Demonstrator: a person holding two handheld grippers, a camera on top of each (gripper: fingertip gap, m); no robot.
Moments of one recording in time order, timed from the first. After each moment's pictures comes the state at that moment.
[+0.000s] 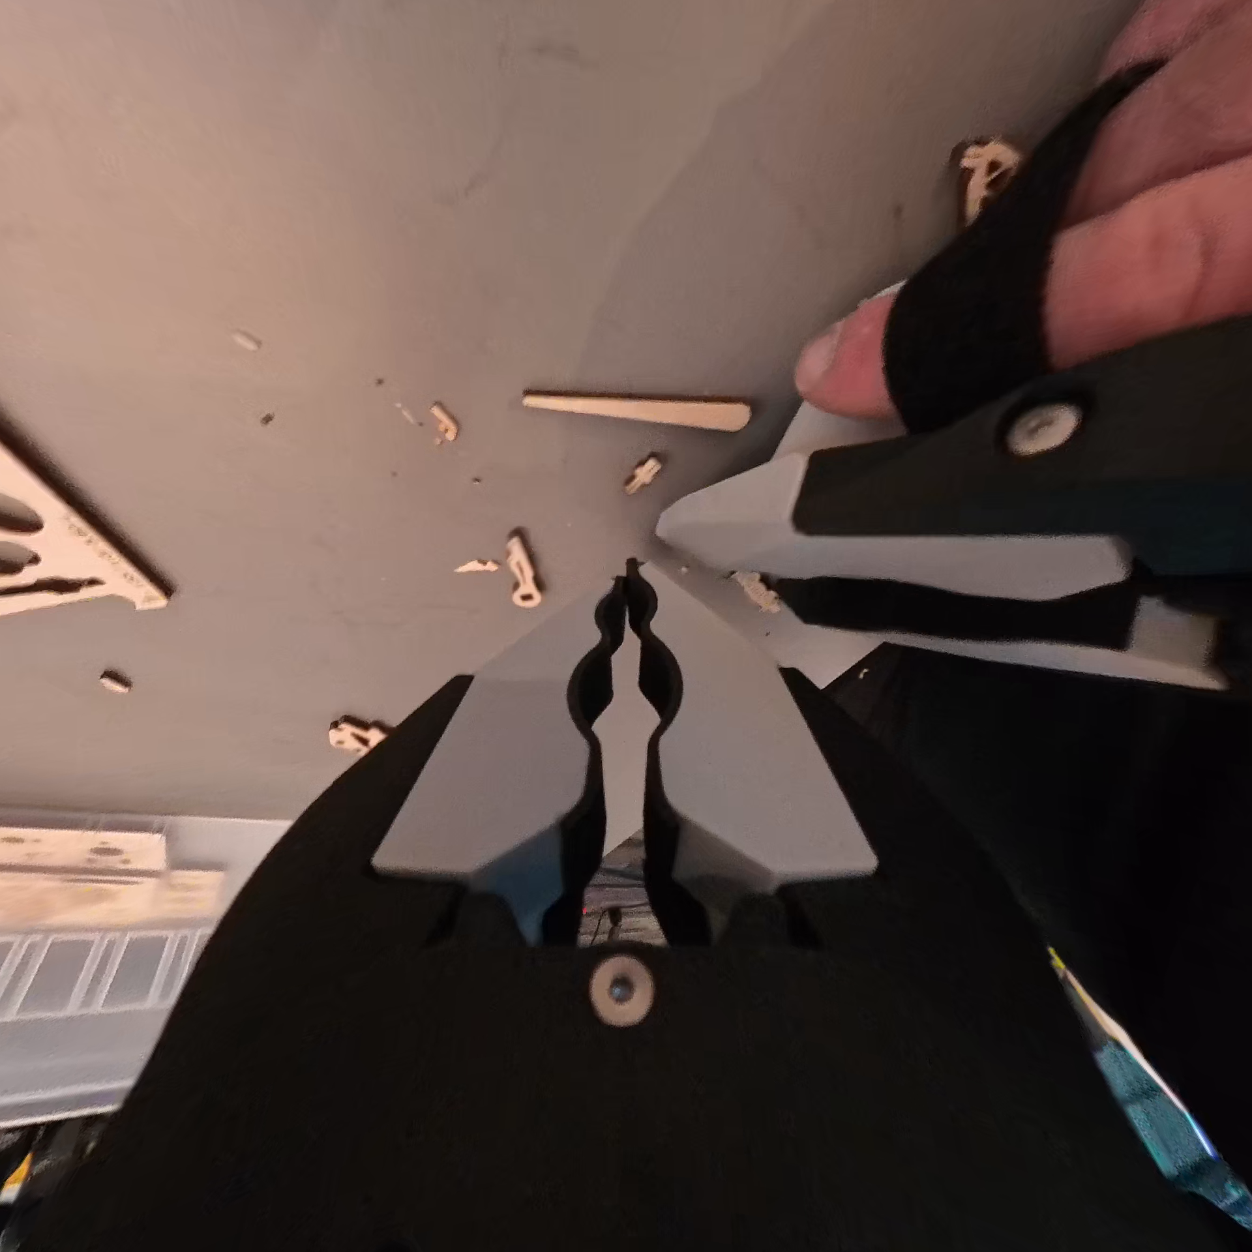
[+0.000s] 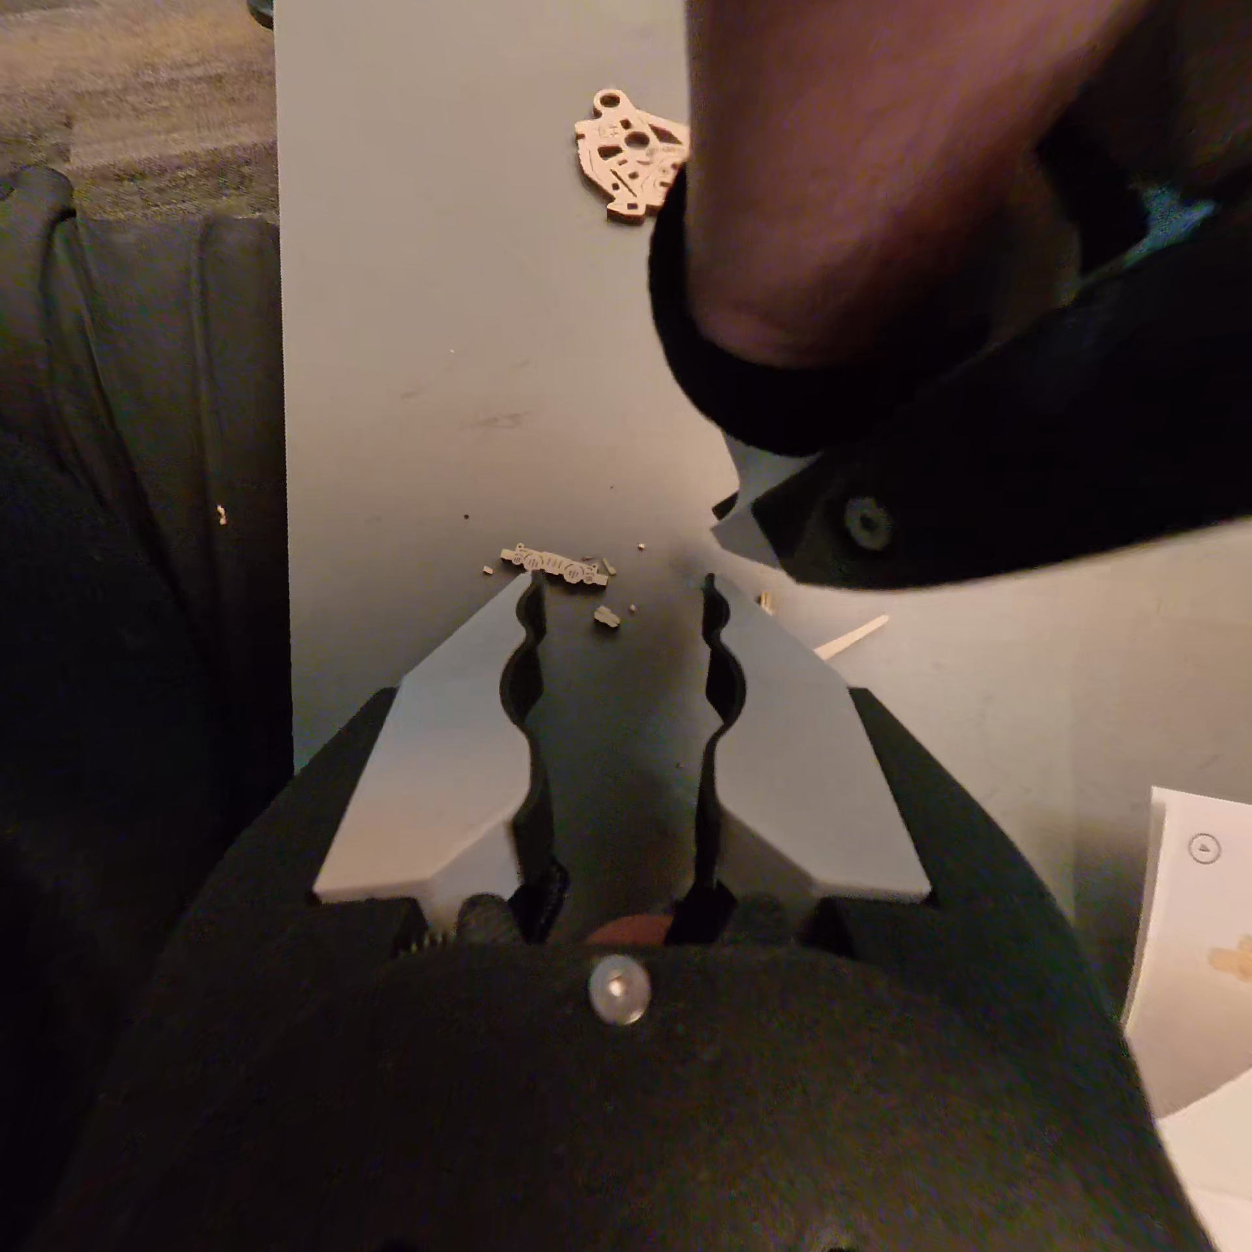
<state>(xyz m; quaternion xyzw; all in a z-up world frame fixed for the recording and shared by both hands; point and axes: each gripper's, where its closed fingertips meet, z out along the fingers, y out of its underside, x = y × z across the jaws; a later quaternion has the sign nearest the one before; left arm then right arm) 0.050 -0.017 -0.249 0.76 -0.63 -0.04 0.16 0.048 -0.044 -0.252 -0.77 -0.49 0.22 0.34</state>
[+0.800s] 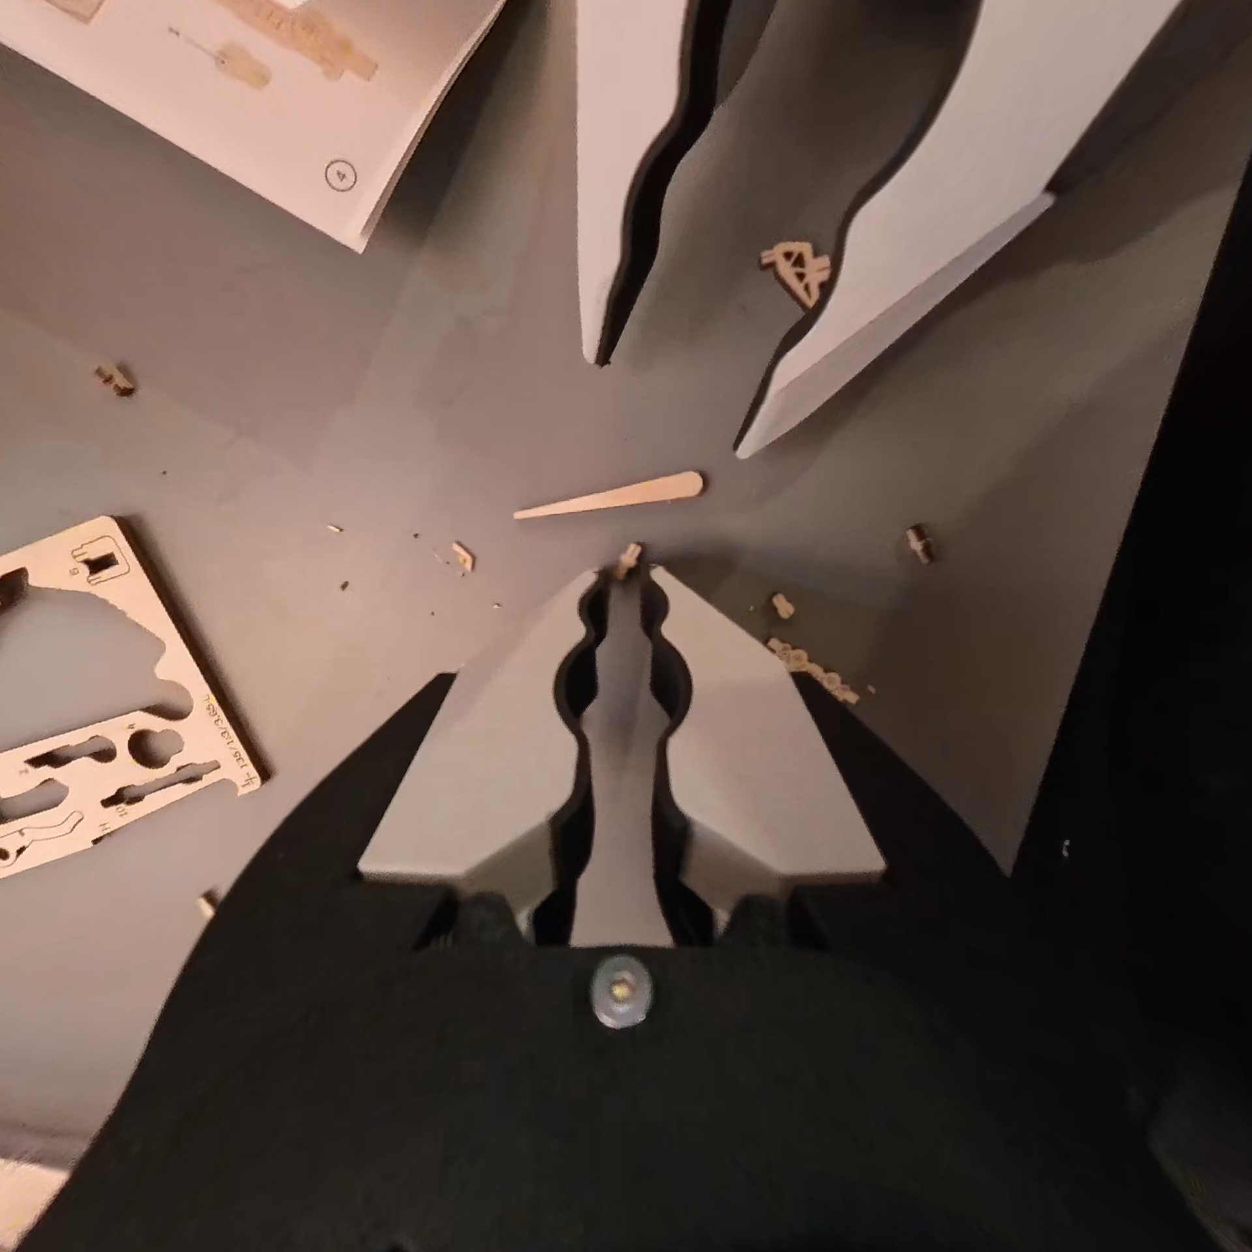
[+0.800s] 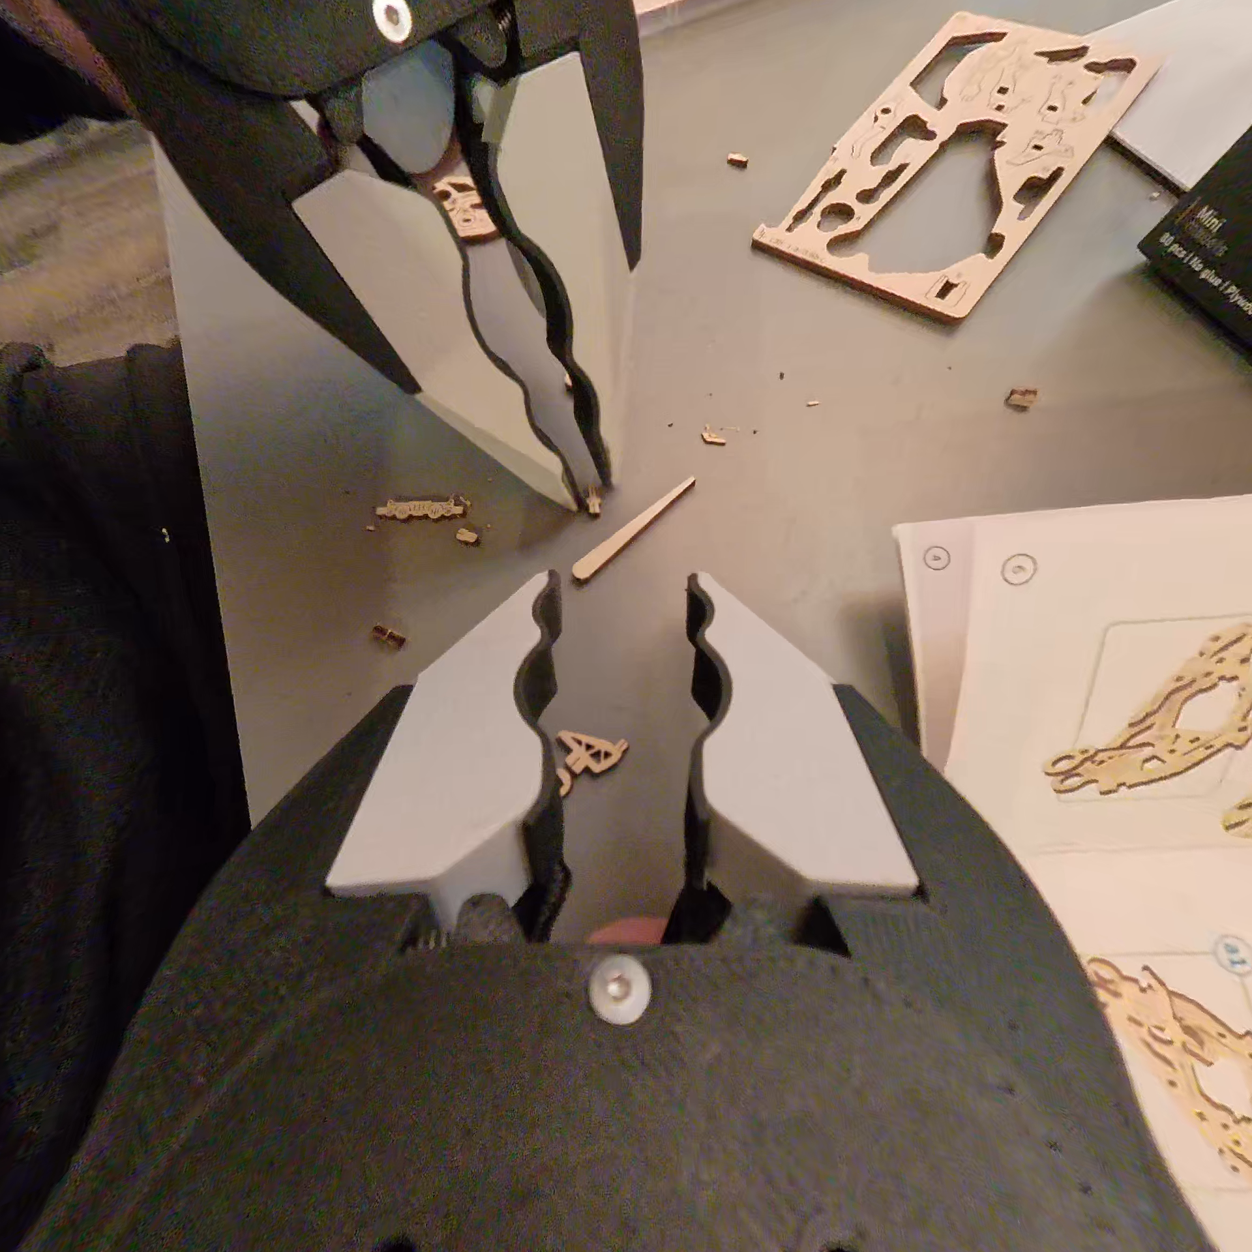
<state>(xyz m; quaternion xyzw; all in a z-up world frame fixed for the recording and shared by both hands) 0.078 -0.014 -0.259 0.65 -0.74 0.14 -0.13 0.111 -0.024 -0.238 -0.81 -0.37 0.24 0.38</state>
